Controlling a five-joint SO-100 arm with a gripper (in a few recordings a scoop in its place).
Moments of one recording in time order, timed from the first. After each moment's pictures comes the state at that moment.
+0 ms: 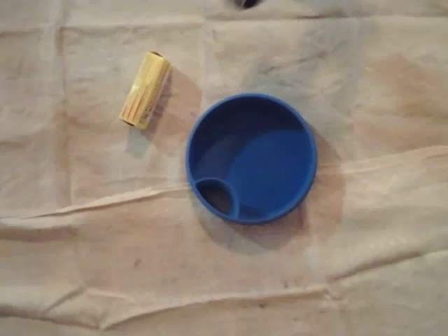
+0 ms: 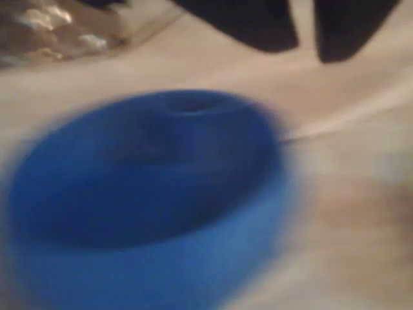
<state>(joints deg) 31.4 110.4 94.4 82.7 -94.6</state>
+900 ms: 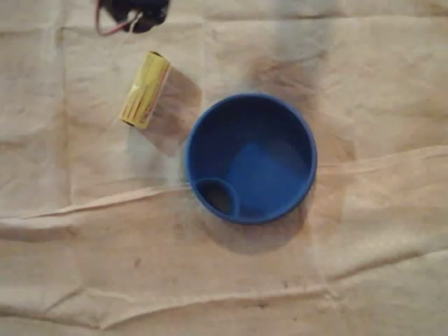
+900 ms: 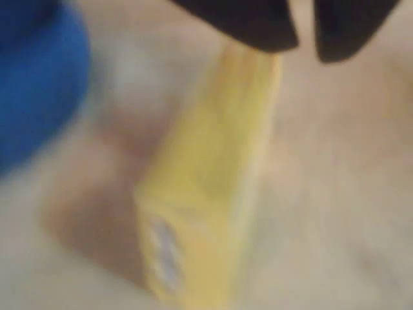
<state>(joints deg) 46.9 69.2 60.1 82.7 -125.4</state>
